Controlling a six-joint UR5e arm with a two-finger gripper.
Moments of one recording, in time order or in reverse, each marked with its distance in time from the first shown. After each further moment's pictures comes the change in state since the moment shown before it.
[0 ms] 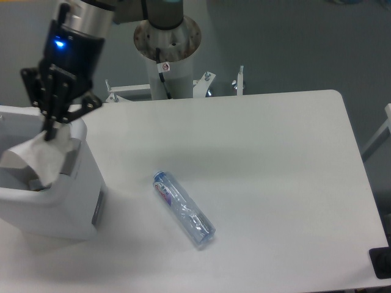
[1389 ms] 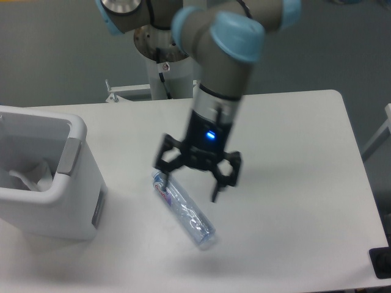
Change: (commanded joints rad) arm 0.382 -0.304 -0.023 0.052 0.095 0.005
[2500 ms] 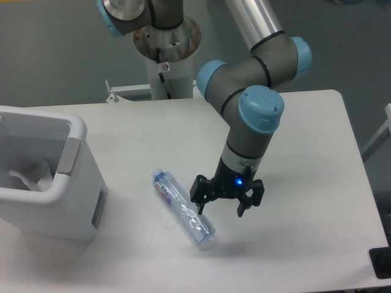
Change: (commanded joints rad) arm -0.018 -0.072 -0.055 -0.015 0.083 -0.020
